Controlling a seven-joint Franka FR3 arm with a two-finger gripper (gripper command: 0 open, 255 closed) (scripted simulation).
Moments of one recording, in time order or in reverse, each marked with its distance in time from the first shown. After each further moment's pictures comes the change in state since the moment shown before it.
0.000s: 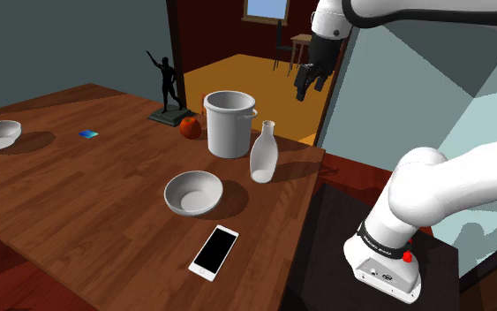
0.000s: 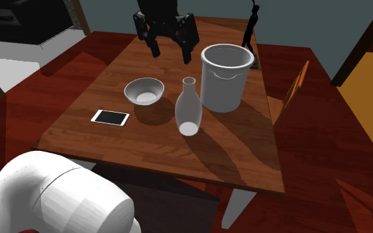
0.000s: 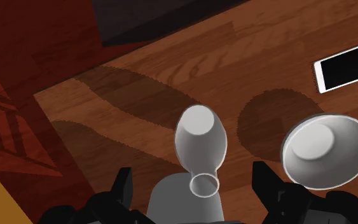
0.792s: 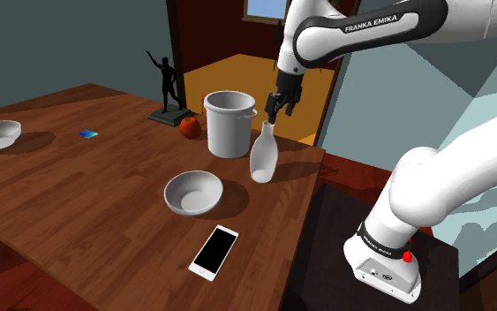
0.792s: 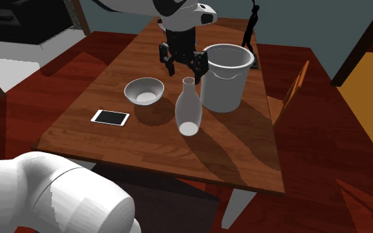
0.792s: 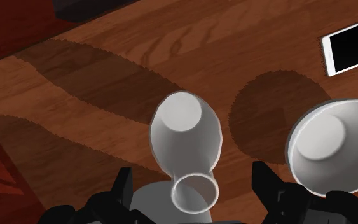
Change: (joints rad) arm 0.023 0.286 -0.062 -0.057 0.060 0.299 -0.032
